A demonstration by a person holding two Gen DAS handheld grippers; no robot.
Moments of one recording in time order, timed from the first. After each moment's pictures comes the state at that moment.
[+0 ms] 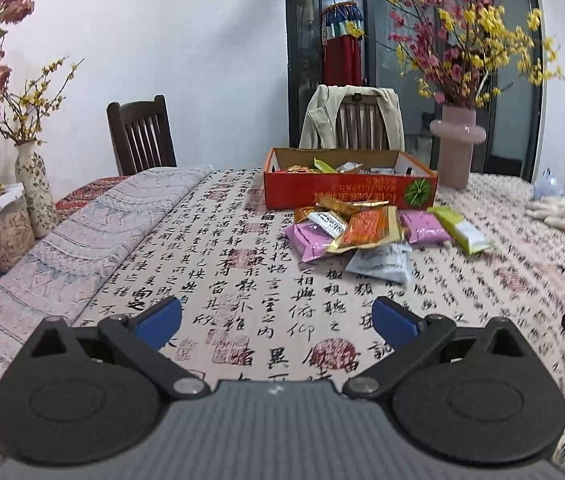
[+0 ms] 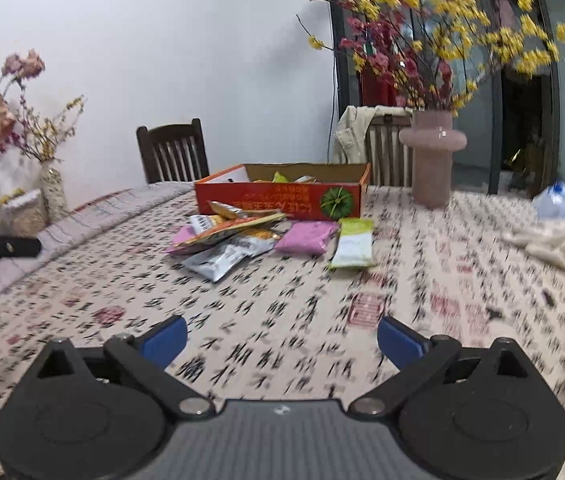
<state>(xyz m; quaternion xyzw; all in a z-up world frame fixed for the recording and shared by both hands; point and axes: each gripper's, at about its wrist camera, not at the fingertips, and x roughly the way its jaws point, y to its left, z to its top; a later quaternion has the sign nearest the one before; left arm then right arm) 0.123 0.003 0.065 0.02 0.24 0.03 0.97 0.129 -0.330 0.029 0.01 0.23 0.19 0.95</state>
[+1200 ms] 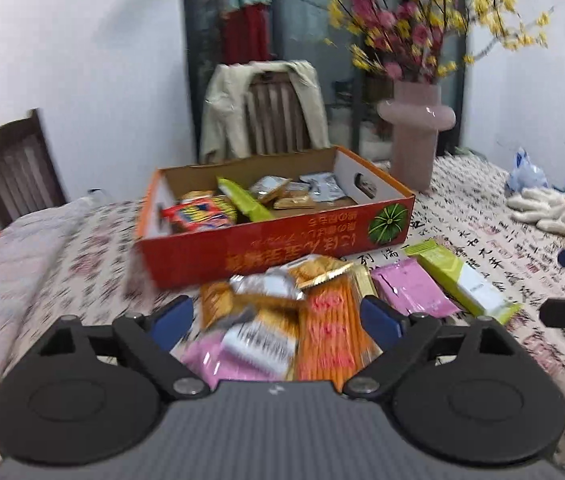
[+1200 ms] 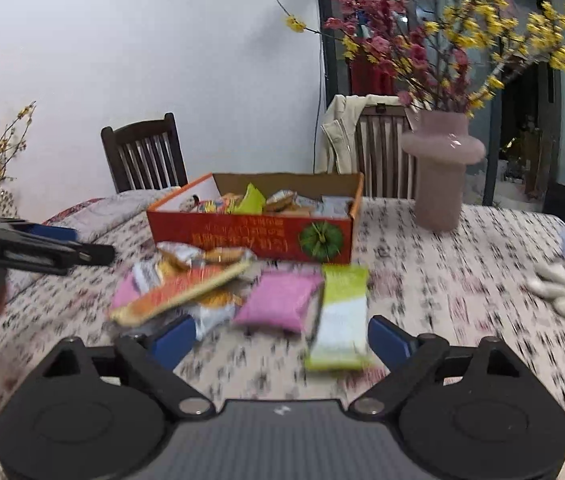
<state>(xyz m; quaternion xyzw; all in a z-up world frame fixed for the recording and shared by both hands) 0.380 -0.027 0.063 0.06 0.28 -0.12 0.95 0.290 -0.304 0.061 0.01 0.26 0.17 0.95</state>
